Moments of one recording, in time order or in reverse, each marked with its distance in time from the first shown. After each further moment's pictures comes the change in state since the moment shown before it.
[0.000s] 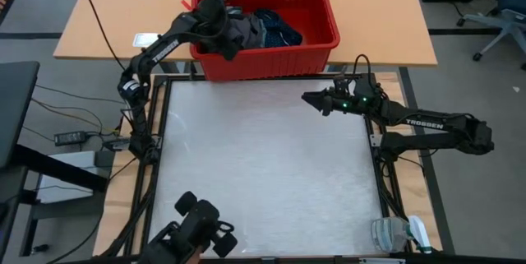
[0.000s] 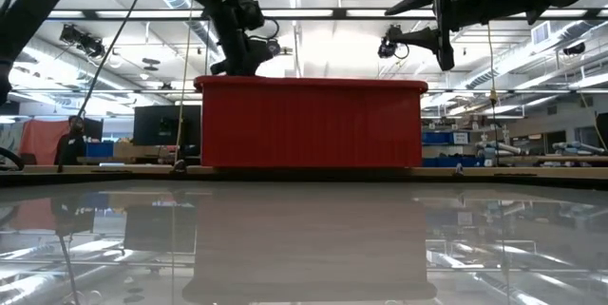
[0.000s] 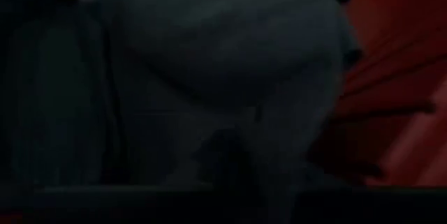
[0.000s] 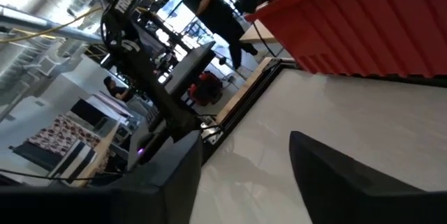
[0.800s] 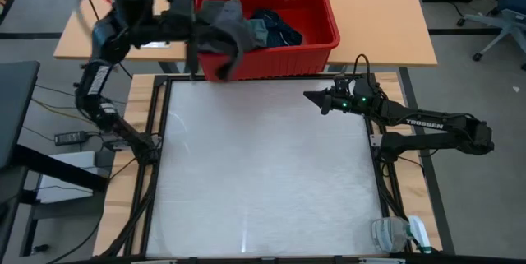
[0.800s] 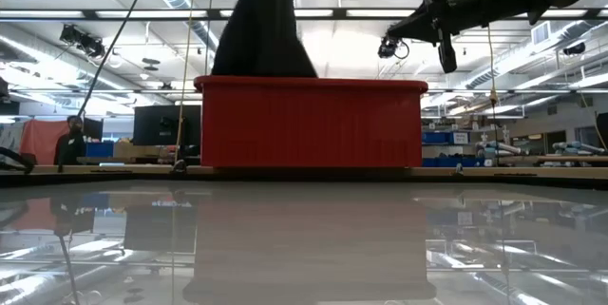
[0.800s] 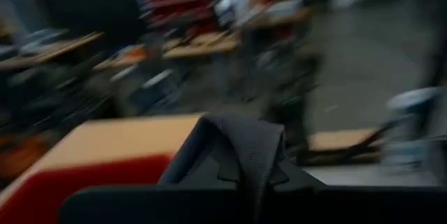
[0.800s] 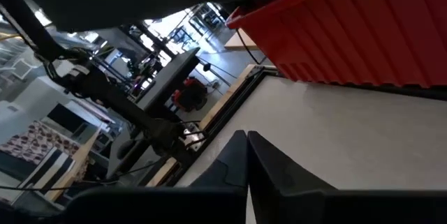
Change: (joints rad) left arm -0.355 -0.383 0.401 0.107 0.497 0.115; right arm -0.004 0.000 0.000 -0.021 0.057 -0.035
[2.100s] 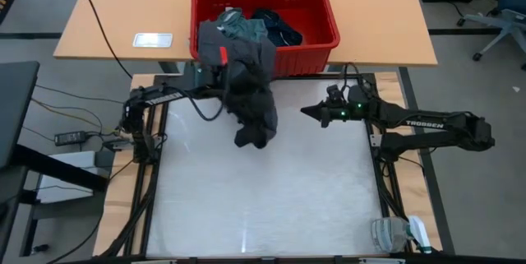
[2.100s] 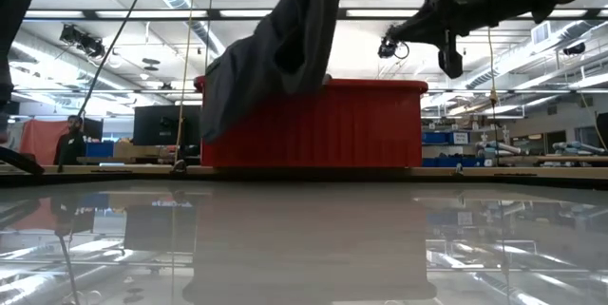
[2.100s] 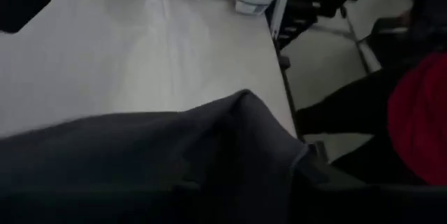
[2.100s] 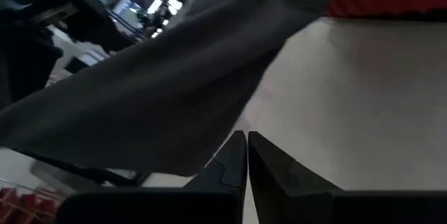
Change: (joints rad) left arm -0.421 0.301 -0.215 -0.239 0.030 -0.268; right arm 0.099 0.000 0.000 -0.126 -0.071 0.022
